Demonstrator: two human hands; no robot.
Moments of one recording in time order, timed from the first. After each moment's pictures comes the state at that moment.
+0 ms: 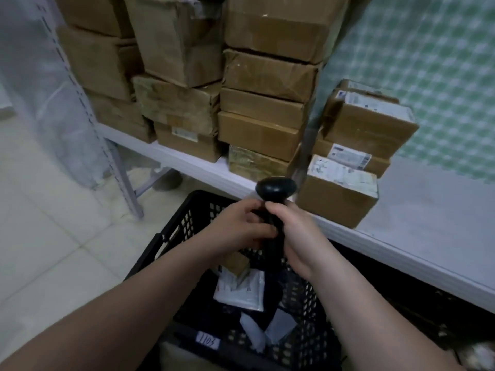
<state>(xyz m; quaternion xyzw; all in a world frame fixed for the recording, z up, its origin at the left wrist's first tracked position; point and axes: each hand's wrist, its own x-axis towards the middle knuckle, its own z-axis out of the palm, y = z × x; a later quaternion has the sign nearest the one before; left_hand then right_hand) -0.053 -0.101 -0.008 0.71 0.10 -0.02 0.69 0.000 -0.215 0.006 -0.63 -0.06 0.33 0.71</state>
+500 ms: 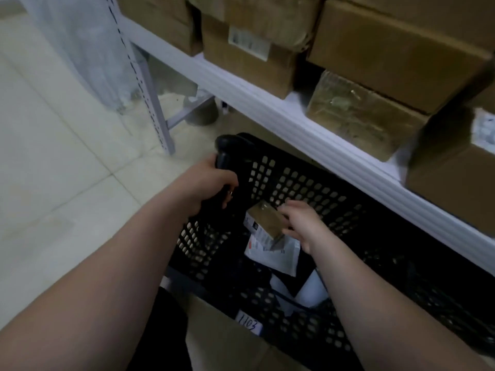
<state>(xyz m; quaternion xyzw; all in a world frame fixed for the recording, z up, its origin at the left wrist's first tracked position) -0.054 0.044 -0.104 0.66 0.38 0.01 0.65 0.058 -0.120 -0.187 -0.78 0.04 0.41 0.47</state>
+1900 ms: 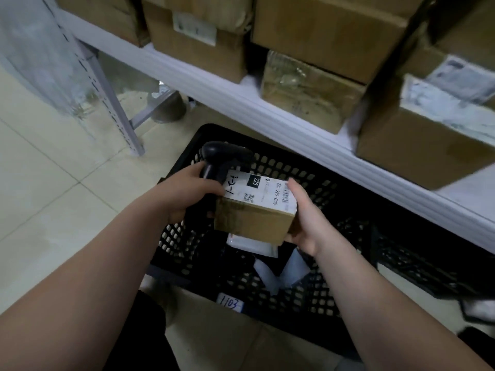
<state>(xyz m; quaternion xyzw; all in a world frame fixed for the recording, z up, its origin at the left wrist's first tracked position) -0.058 0.012 -0.102 0.63 0.33 -0.08 0.70 0.047 -0.186 -0.166 -0.68 0.08 0.45 0.58</state>
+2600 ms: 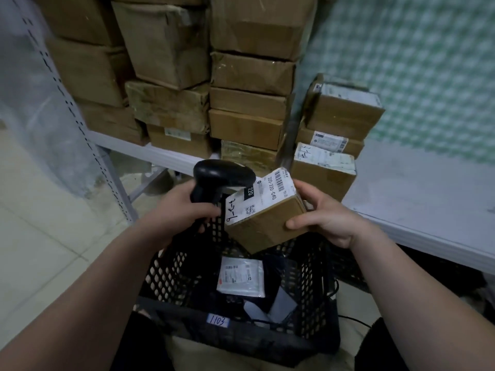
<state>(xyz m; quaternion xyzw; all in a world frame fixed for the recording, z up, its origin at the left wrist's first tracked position) -0.112 -0.049 0.026 0.76 0.16 0.04 0.62 0.031 -0.286 -0.002 -0.69 -0.19 0.36 0.60</state>
